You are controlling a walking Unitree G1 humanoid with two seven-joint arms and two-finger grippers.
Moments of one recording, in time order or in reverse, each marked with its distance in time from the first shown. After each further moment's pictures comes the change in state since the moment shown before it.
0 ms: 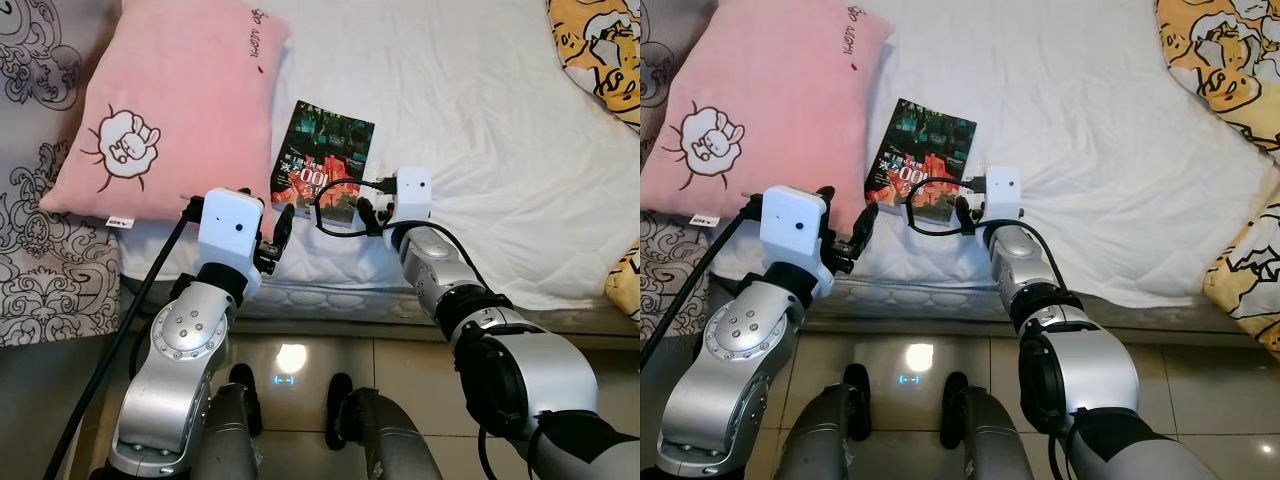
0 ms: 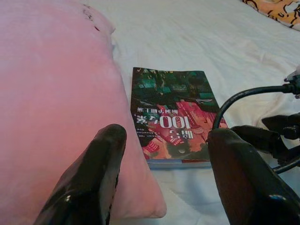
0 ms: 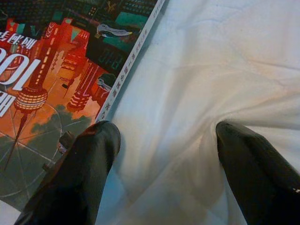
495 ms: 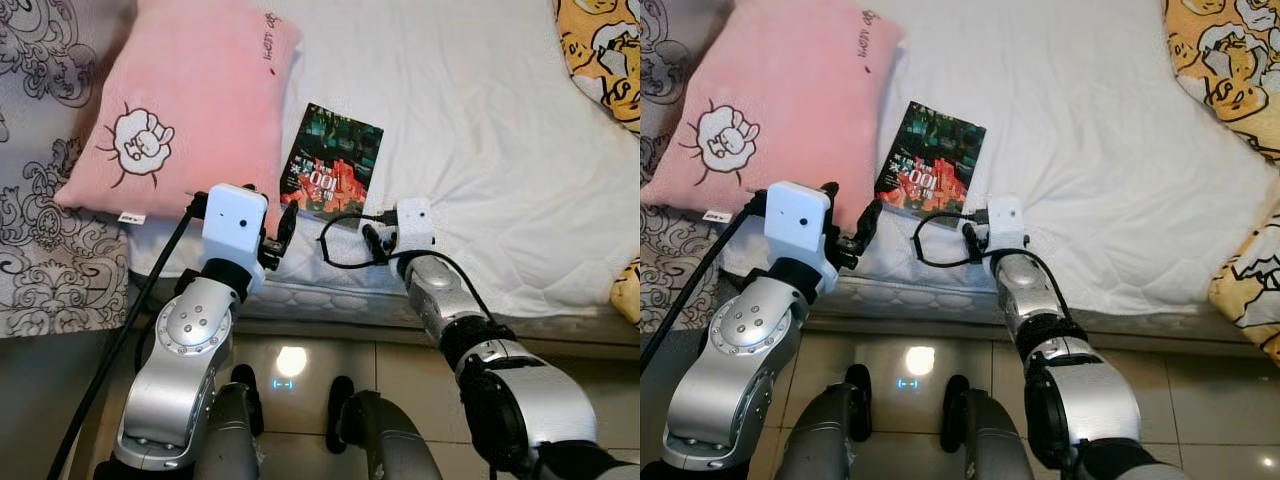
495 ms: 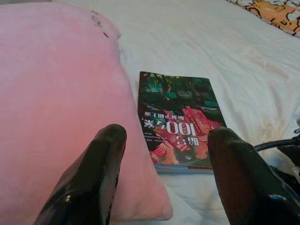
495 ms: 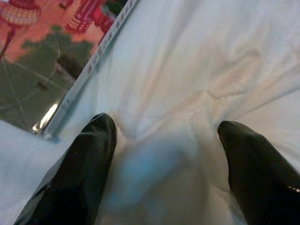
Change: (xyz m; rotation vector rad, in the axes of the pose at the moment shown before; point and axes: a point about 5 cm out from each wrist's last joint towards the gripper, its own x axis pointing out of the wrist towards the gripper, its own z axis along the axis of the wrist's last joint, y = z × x) left arm 0.004 -0.001 0.002 -0.004 -0.012 -0.005; right arm -0.012 -0.013 -0.036 -0.095 0.049 -0.044
